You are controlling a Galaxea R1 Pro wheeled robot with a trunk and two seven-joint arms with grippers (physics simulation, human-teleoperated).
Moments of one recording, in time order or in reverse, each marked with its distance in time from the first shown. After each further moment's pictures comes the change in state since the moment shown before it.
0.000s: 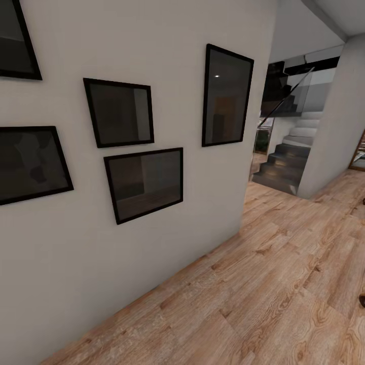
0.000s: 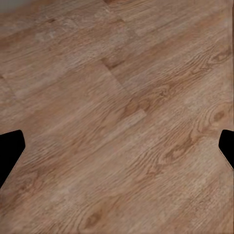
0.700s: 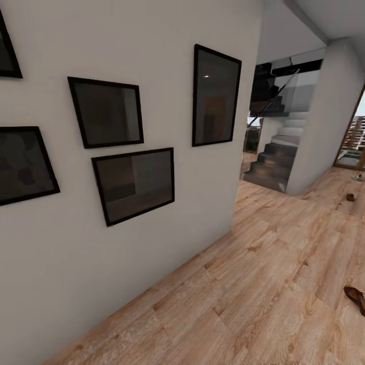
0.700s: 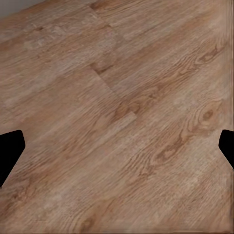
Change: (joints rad) left arm -0.017 -0.001 0.001 0.006 -0.001 -0.006 -0.011; right arm -0.014 0.002 -0.002 -0.003 0.001 -0.008 0.001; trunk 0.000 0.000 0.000
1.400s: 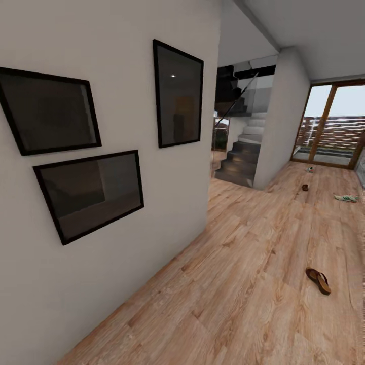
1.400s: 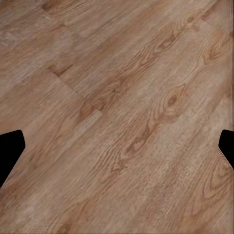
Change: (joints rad) left arm -0.001 0.000 0.000 0.000 -0.003 0.000 0.000; right arm 0.000 0.002 -0.003 0.003 -0.001 -0.001 0.000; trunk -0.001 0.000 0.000
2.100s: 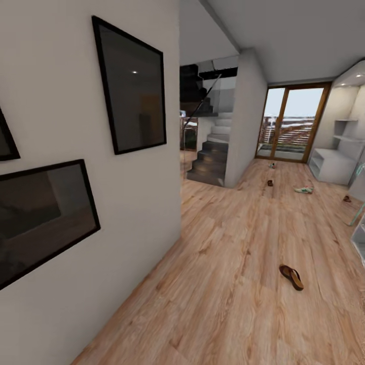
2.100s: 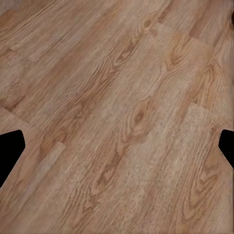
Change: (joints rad) left arm -0.002 0.000 -0.002 0.005 -0.005 0.001 0.000; right arm 0.000 0.001 0.000 0.003 -0.001 0.000 0.000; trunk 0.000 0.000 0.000
